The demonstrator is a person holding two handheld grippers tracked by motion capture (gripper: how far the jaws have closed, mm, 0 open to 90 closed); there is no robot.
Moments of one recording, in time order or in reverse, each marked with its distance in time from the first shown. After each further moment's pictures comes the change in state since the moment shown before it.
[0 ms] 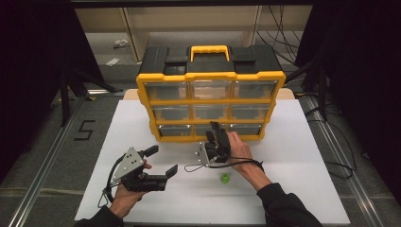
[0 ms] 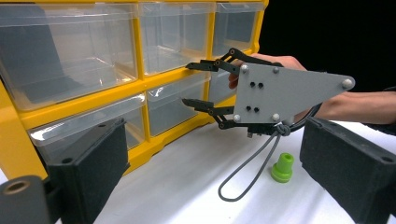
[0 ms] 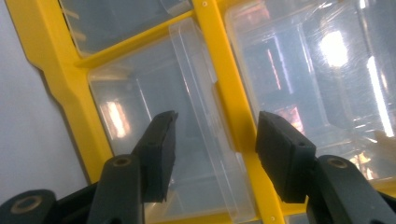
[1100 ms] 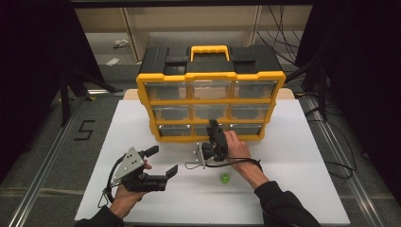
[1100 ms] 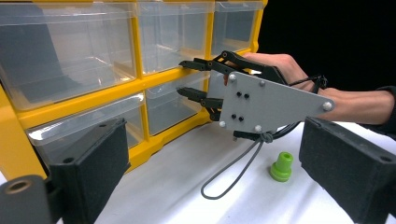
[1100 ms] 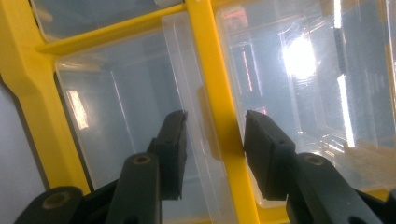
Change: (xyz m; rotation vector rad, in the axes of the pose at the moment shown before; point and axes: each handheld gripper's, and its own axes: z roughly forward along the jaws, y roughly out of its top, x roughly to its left) left arm -0.001 0.000 0.000 0.003 -0.001 0.001; right arm 0.006 0.003 0.008 0.015 -0.111 -0.113
